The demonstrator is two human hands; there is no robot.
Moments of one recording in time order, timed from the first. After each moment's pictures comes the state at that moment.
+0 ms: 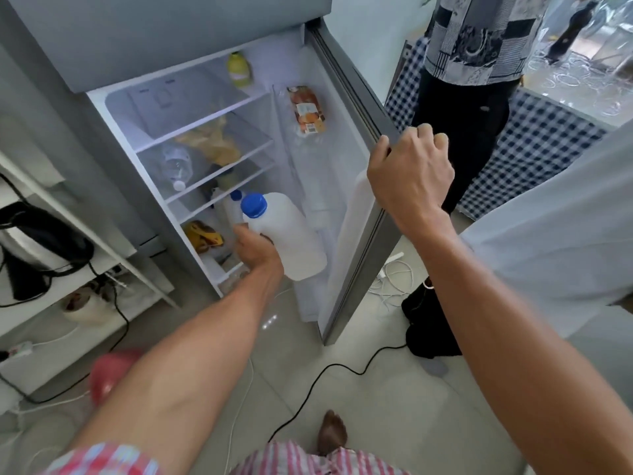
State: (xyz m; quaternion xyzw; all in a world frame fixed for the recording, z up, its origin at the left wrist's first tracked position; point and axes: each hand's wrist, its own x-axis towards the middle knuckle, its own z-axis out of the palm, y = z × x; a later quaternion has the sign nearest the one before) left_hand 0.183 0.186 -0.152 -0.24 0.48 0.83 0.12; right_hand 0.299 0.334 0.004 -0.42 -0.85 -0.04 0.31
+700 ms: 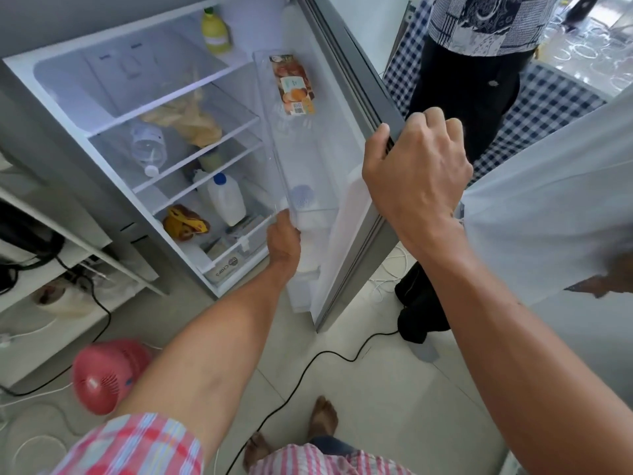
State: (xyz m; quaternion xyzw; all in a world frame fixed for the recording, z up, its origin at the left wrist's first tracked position) left_hand 0.182 0.262 -0.215 -0.05 0.67 0.68 0.28; right_hand 0.296 0.345 -0.003 -0.39 -0.85 -0.07 0.35
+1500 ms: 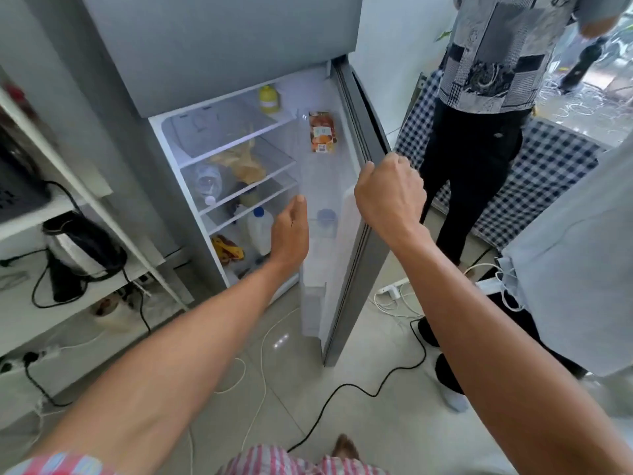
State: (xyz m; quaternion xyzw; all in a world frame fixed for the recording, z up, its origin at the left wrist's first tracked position) left_hand 0.172 0.169 -0.106 0.19 0.75 0.62 0.13; right_hand 0.273 0.276 0.014 -0.41 -0.86 0.10 0.28
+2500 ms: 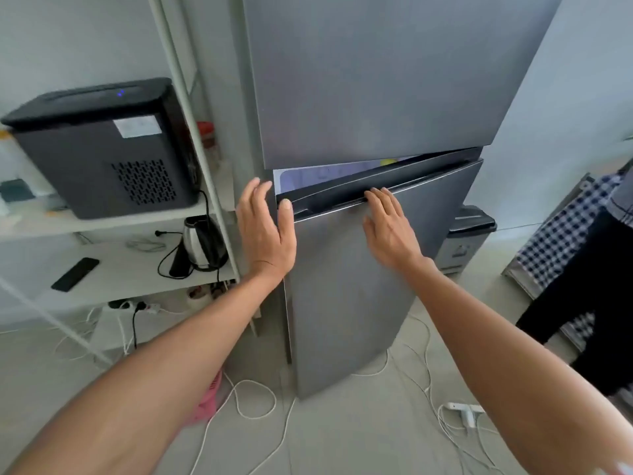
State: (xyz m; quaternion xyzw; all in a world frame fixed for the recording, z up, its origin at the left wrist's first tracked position) left_hand 0.076 0.091 -0.040 0.10 0.79 0.43 -0.43; right_hand 0.097 0.326 -0.032 0.04 -0.96 0.20 0.18
